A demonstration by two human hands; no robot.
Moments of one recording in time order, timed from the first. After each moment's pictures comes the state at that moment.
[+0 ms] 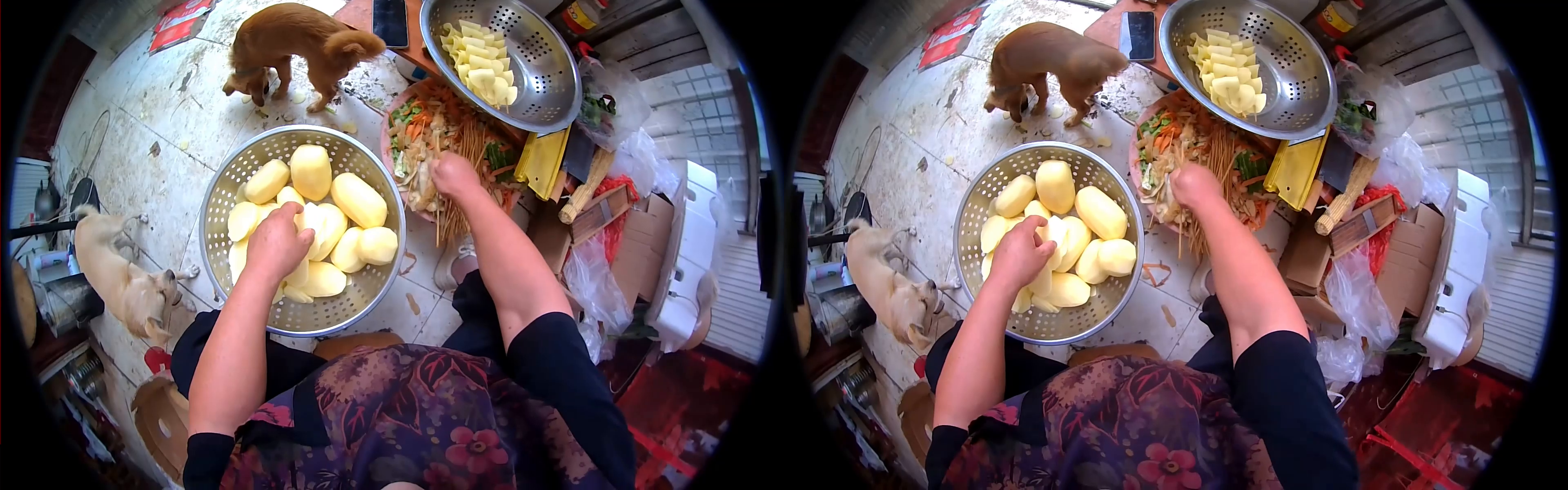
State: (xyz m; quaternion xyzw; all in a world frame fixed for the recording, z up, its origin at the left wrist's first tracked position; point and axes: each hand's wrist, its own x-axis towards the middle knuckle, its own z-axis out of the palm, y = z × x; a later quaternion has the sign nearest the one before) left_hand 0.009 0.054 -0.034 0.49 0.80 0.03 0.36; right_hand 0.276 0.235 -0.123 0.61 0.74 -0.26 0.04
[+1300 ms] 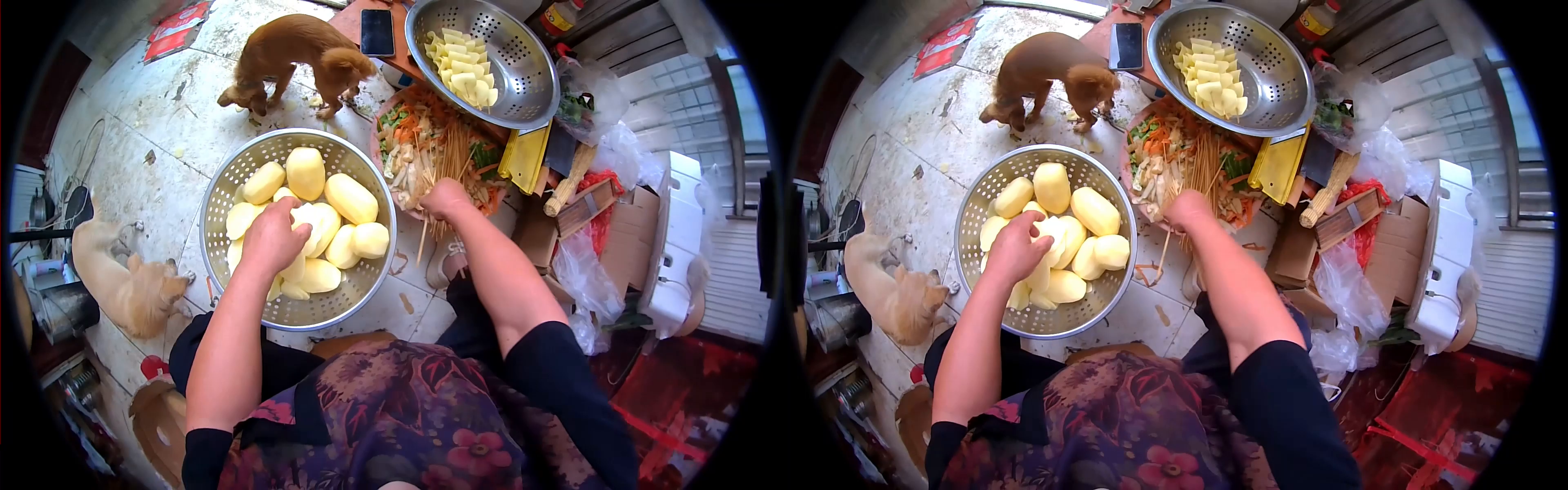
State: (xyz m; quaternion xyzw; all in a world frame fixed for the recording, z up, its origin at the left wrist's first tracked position) left_hand 0.008 0.050 -0.018 0.52 0.78 0.07 0.34; right_hand 0.284 0.195 -0.102 0.63 0.70 -0.28 0.18
